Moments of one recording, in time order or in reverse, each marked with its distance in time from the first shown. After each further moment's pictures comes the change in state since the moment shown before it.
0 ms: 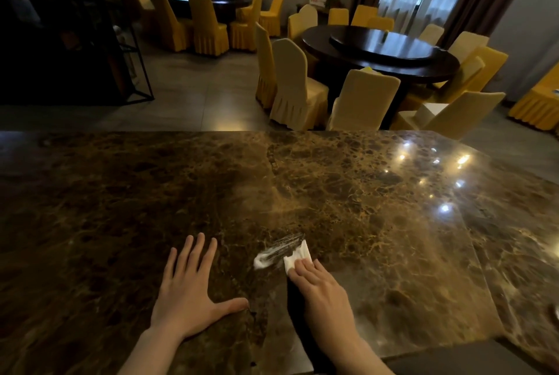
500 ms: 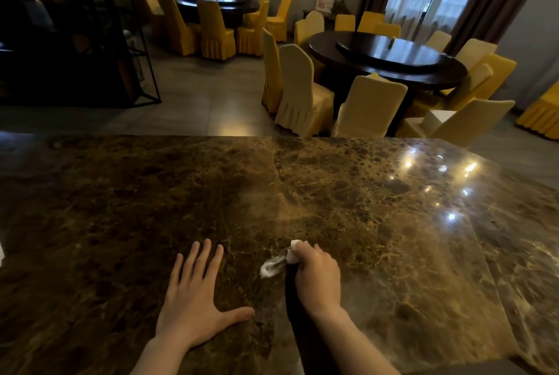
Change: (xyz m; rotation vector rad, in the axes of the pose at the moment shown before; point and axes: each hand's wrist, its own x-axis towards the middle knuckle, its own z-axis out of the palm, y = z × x) left_hand 0.002 0.001 0.001 -0.043 0.017 -0.019; right_hand 0.065 -0.014 0.000 0.194 0.138 0.350
